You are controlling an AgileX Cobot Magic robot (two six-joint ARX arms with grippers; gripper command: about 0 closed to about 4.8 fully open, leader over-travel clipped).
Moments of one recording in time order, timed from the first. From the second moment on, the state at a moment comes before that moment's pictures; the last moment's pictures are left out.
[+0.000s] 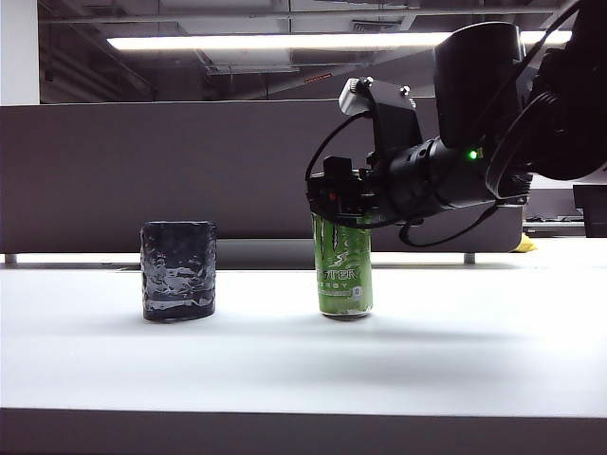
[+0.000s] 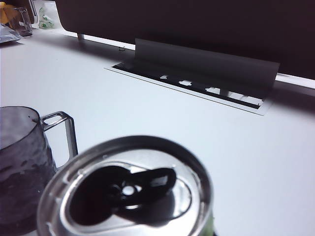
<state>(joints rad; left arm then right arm) -0.20 0.00 0.01 -0.03 0.02 0.05 0.57 1.85 0.73 1.04 -0.06 0.01</state>
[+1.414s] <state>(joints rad) -0.20 0.00 0.01 -0.03 0.02 0.05 0.56 1.90 0.73 1.14 -0.02 0.05</state>
